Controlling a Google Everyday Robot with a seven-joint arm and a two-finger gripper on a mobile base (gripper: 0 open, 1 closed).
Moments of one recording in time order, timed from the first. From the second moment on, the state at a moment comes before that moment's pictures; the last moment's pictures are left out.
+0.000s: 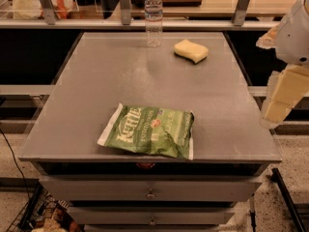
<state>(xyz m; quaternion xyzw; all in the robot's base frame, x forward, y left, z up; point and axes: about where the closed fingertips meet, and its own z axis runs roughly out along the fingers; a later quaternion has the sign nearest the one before) 0.441 -0.216 0.977 -0.60 0.78 -0.04 0.16</state>
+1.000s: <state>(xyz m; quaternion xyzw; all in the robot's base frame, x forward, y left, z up) 0.493 -0.216 0.981 -0.58 0.78 -0.06 0.22</state>
